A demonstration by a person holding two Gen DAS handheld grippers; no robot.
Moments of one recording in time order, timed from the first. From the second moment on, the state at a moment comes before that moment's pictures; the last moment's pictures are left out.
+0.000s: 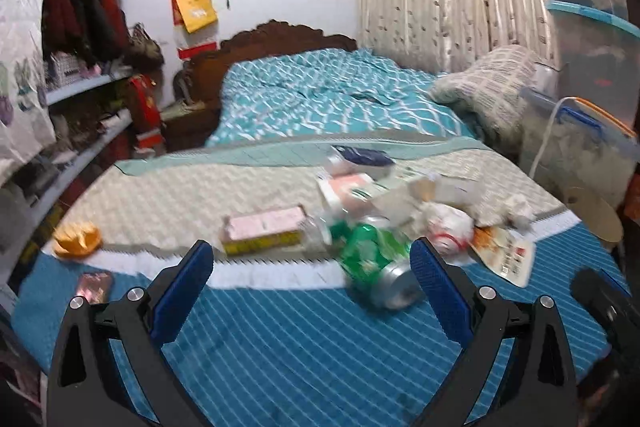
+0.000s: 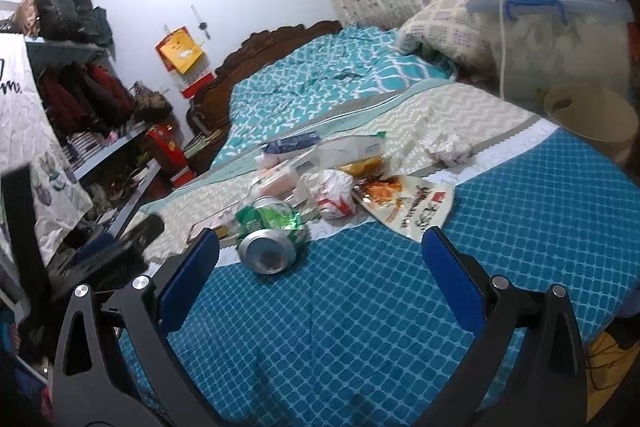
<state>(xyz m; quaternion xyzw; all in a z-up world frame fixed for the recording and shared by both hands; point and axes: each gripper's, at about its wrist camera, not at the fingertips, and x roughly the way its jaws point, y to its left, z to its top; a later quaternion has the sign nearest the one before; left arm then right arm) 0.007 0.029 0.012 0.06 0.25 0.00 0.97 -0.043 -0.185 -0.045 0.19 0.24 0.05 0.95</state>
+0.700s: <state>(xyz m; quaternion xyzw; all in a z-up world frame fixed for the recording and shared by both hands) 0.014 0.051 0.024 0.05 0.22 0.02 0.97 -0.041 -0.183 -0.048 0.21 0.22 0.06 0.95</state>
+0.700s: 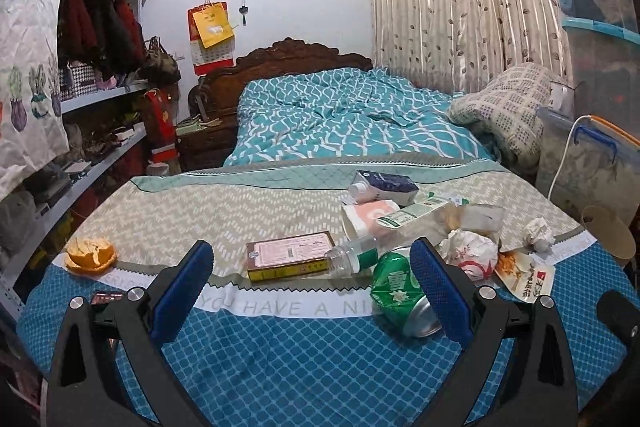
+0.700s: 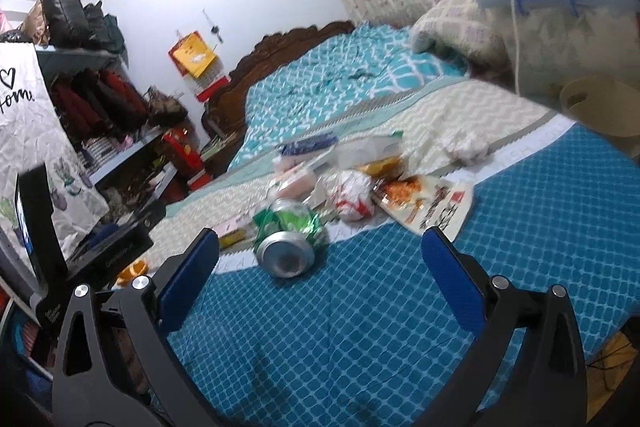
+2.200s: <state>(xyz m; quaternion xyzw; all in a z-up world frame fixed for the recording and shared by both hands) 0.014 0.056 0.015 0.03 0.22 0.01 0.98 -0.051 -0.176 -0.040 0.17 0.20 0.05 0.96</state>
